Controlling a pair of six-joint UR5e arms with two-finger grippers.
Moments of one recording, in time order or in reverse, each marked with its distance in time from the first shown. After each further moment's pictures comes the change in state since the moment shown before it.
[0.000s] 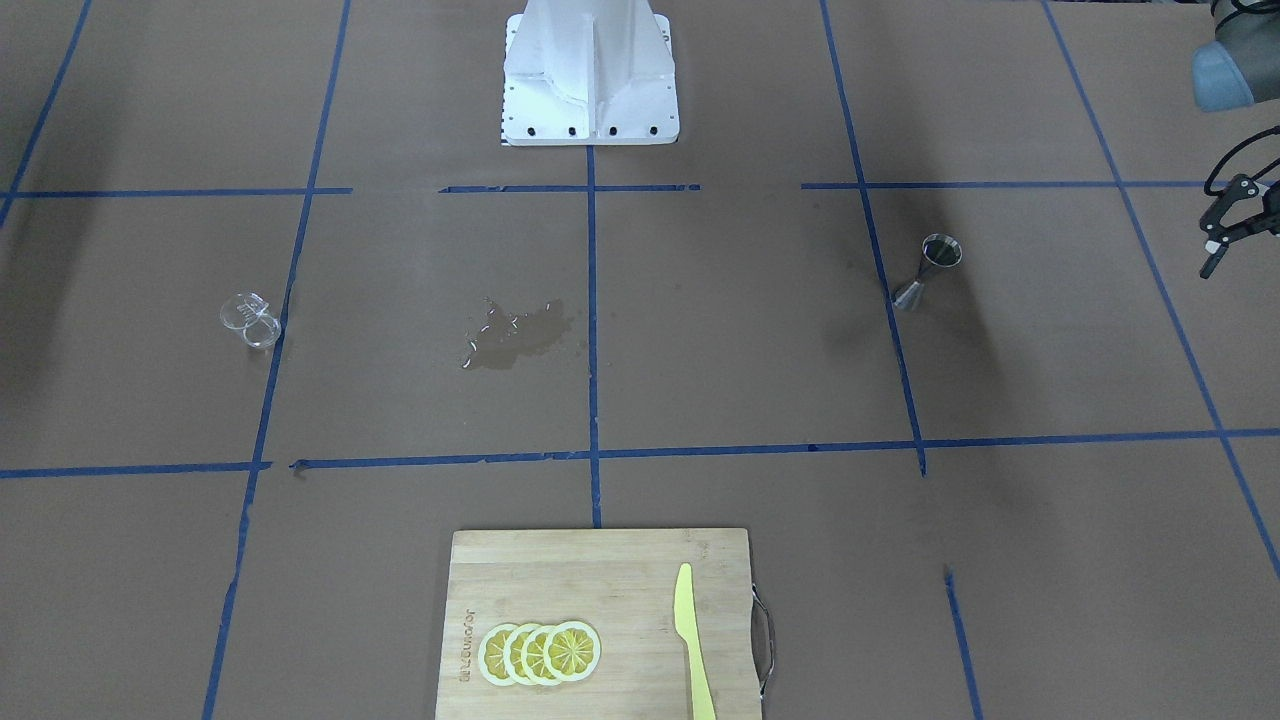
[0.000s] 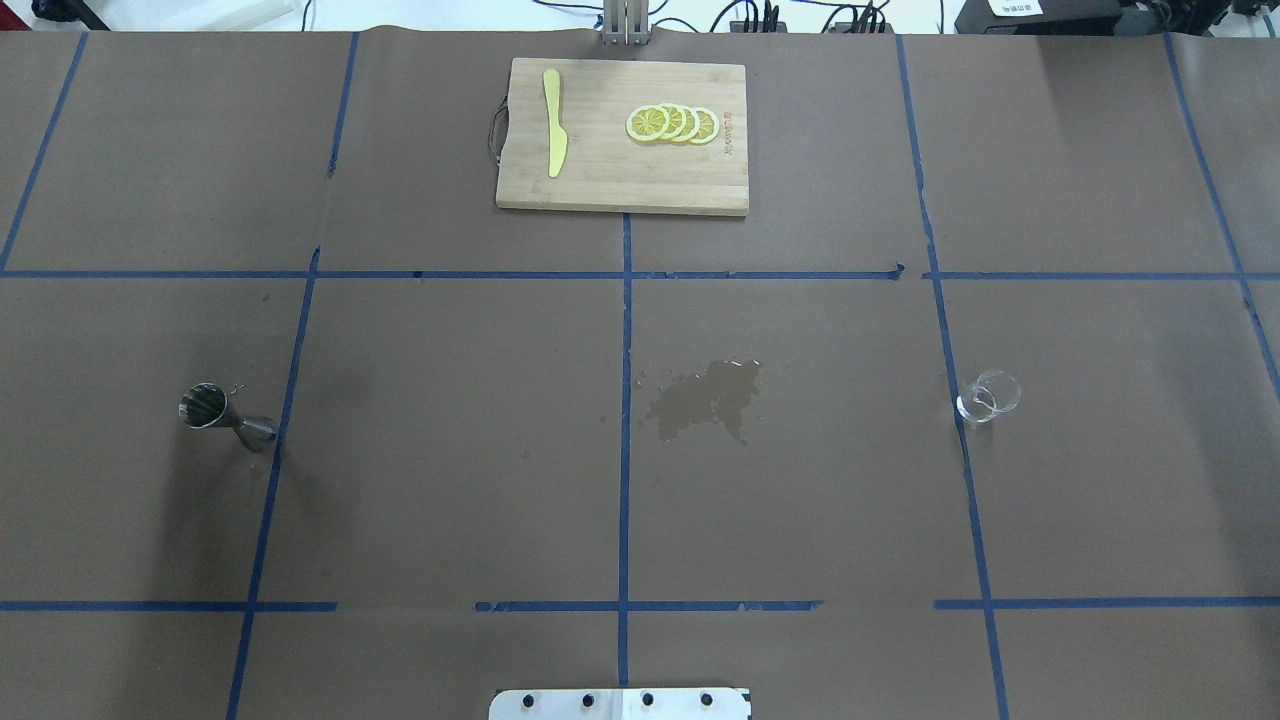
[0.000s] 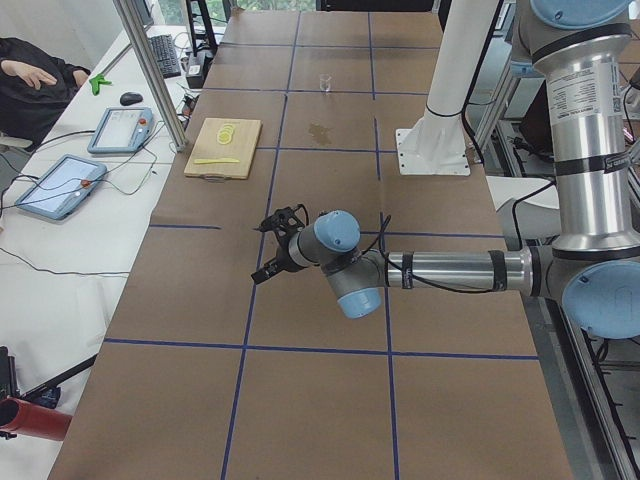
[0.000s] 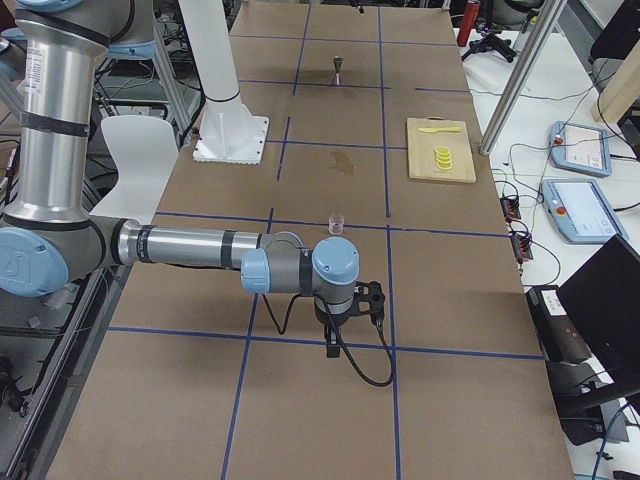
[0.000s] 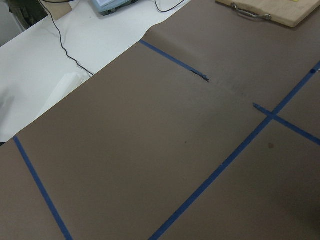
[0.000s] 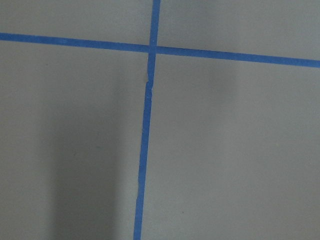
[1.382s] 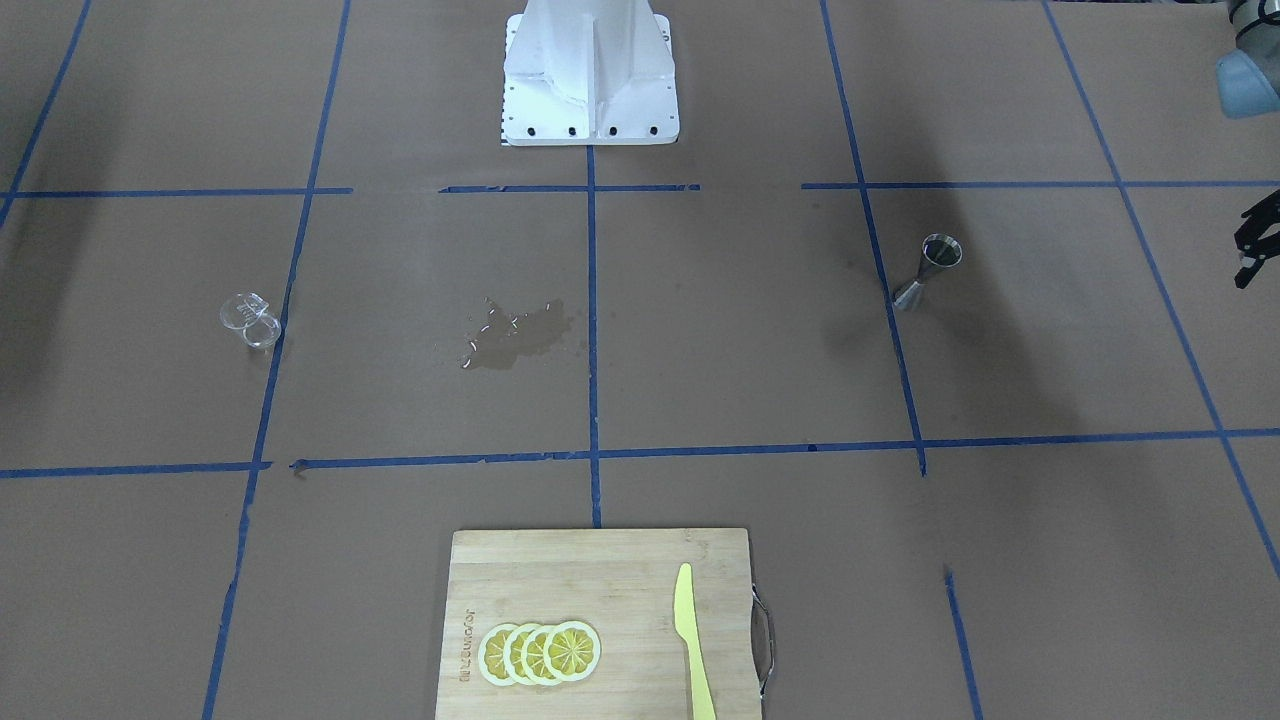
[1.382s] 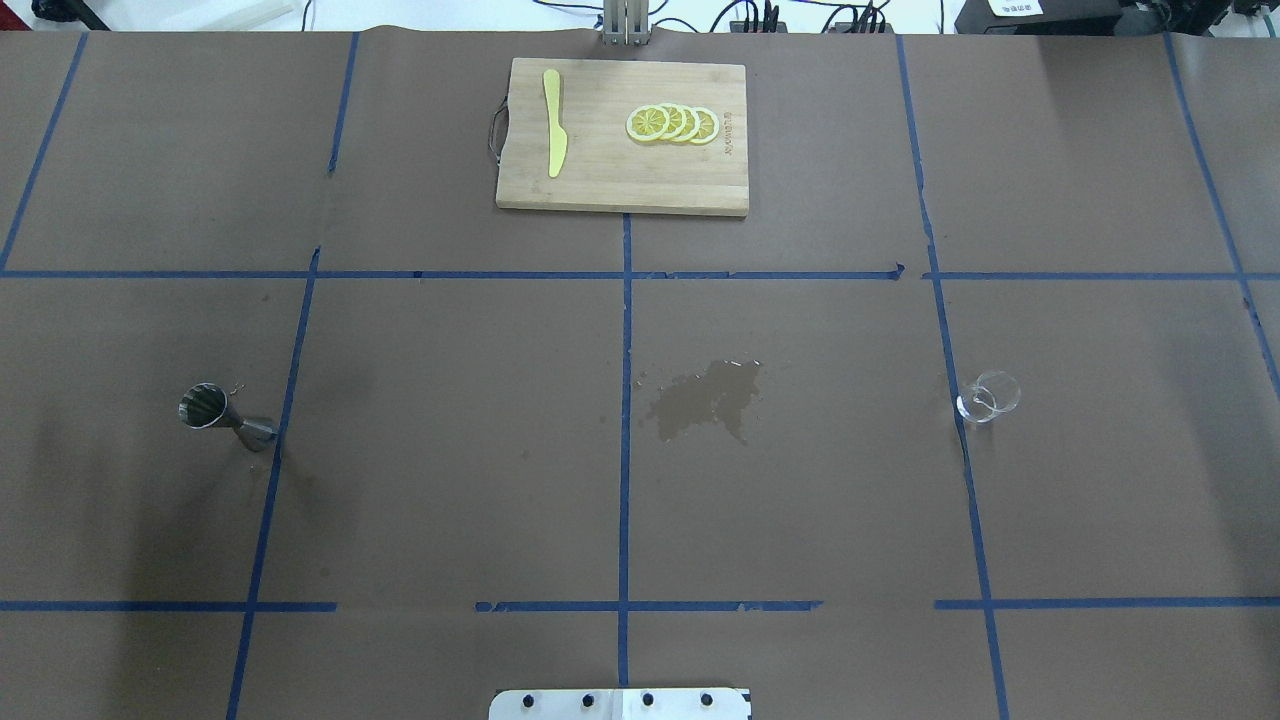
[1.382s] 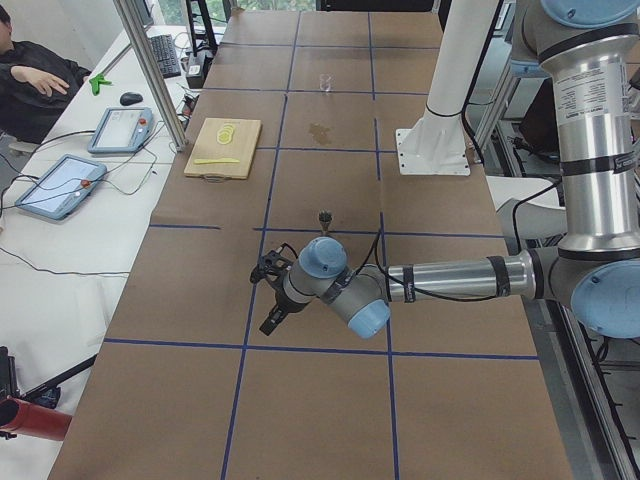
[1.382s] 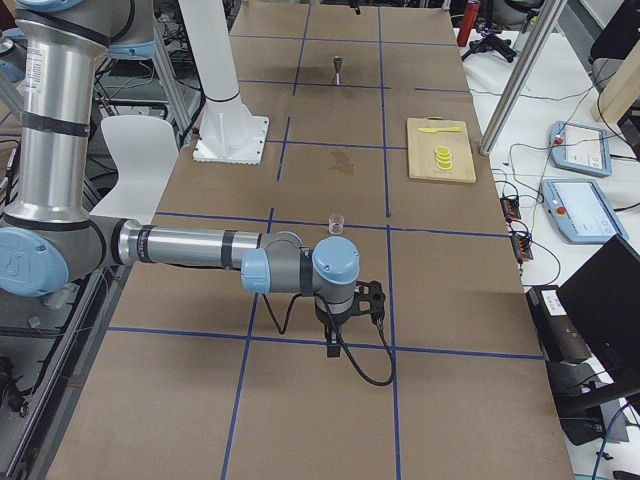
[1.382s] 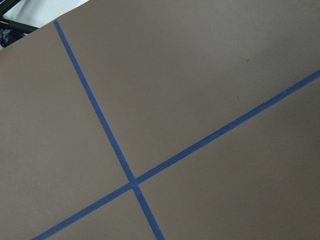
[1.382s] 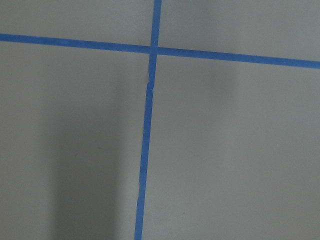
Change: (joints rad) left arm -0.056 -0.001 0.088 0.223 -0.043 0.002; right arm 0.000 0.002 0.001 0.000 0.002 0.000
